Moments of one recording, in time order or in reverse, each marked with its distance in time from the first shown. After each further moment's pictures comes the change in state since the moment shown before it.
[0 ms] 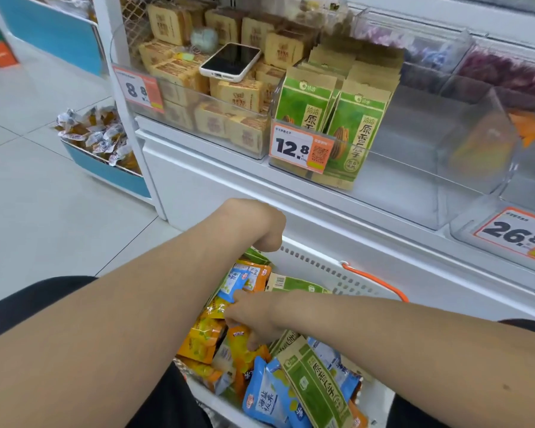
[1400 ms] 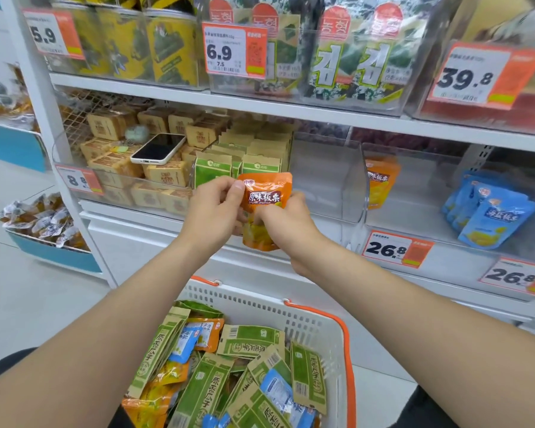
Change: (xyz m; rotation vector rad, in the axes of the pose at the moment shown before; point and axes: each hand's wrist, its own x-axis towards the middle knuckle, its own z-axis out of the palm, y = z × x) left_hand -0.039 0.050 -0.062 -1.213 0.981 0.307; right_hand -0.221 0.039 -0.119 1.472 1.393 0.439
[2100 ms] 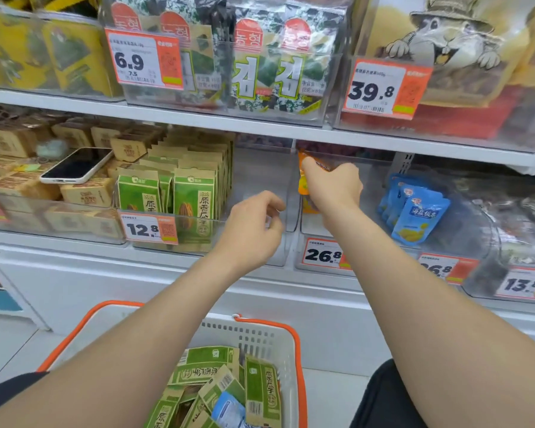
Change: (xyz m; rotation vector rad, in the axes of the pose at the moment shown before) left_hand 0.003 0.045 0.132 0.278 -0.237 0.279; right_hand 0.067 -0.021 -0.153 -0.170 0.739 0.010
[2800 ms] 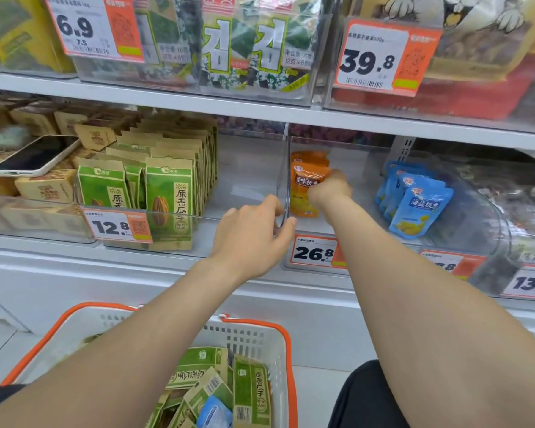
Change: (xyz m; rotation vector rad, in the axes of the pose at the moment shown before) left_hand 0.011 -0.001 0.042 0.356 -0.045 0.067; right_hand 0.085 0.060 0.019 -0.515 -0.165 0.023
